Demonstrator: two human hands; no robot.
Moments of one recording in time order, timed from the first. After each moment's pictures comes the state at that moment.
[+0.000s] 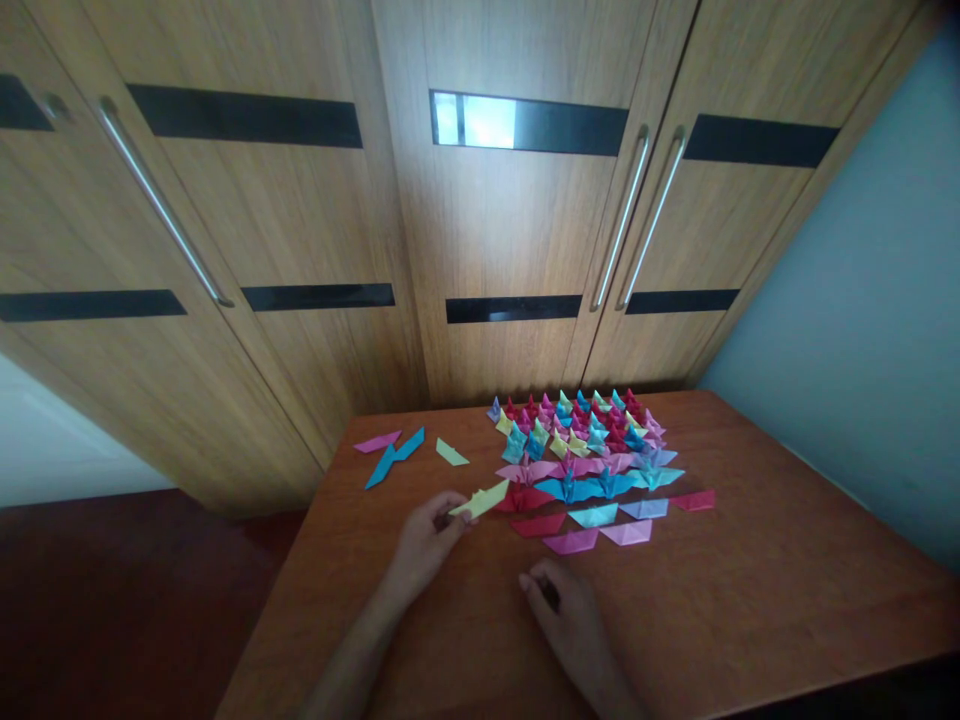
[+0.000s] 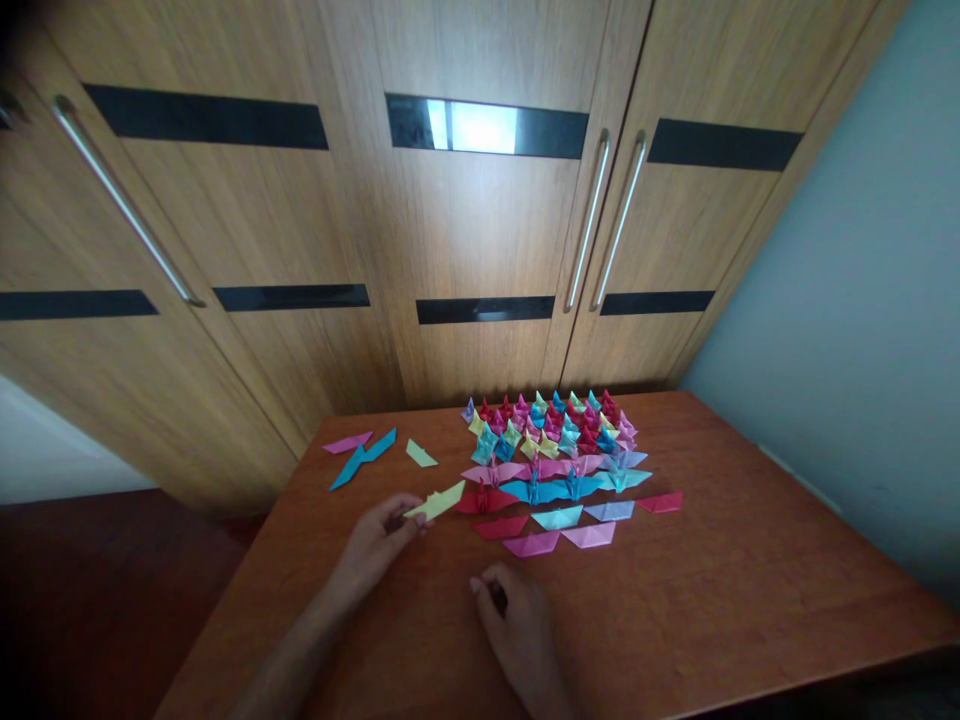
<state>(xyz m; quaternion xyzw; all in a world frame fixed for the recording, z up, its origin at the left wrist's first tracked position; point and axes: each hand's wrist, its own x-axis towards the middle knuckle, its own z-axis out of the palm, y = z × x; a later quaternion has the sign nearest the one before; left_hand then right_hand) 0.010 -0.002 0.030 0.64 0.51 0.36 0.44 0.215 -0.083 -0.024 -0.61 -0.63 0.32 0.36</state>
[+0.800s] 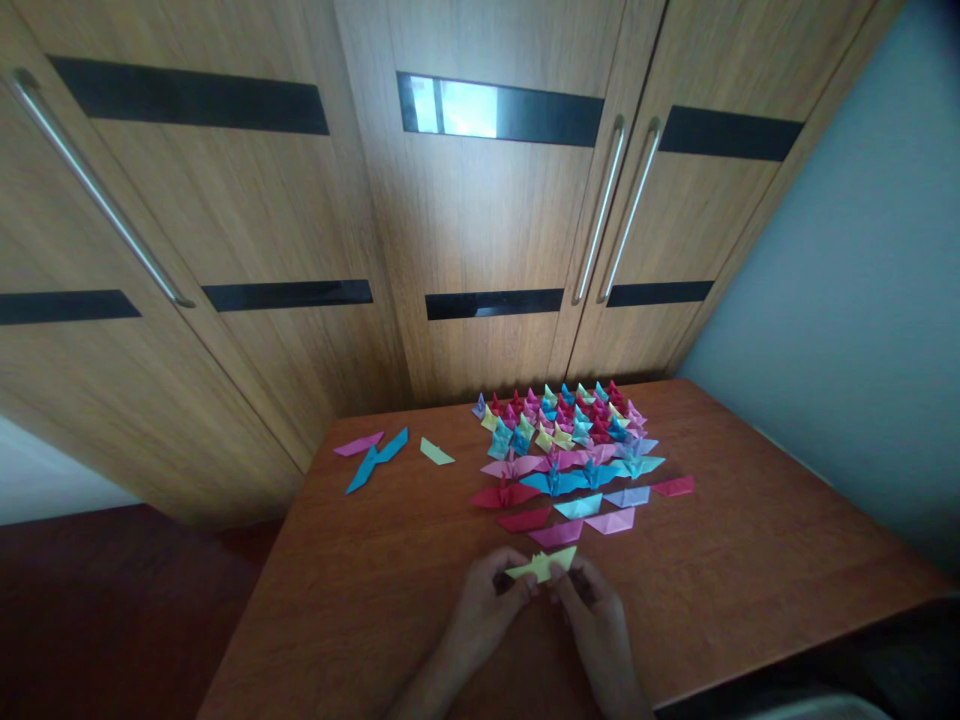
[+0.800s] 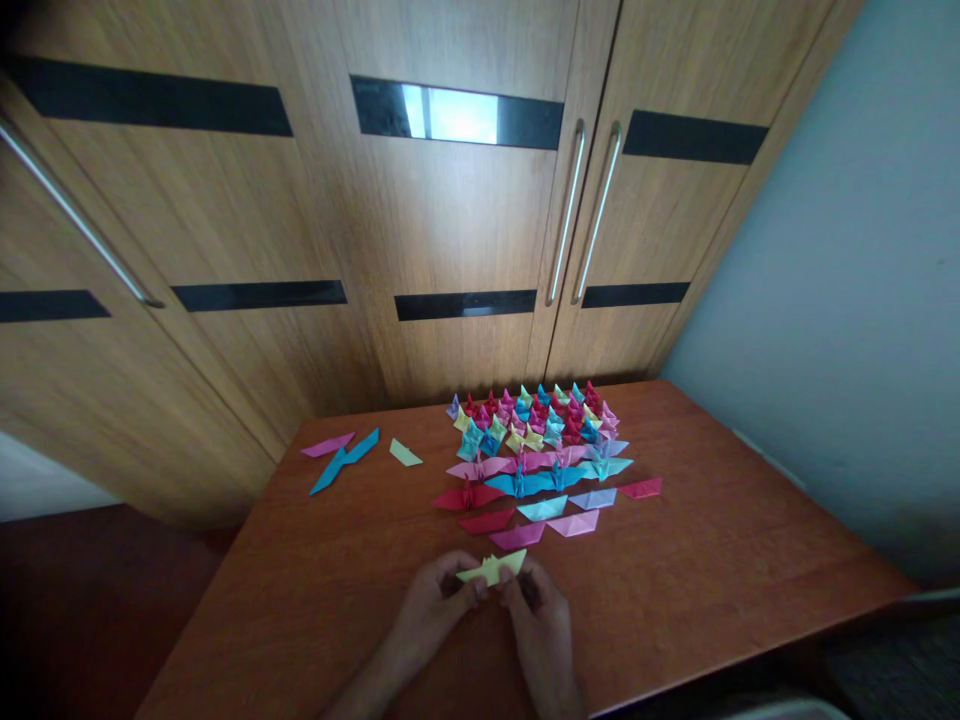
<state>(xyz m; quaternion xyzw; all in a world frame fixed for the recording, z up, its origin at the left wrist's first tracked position) 0.091 -0.055 -0.013 0.60 0.45 0.32 0.58 0.237 -0.100 -0.015 -0.62 -0.44 0.40 0.52</state>
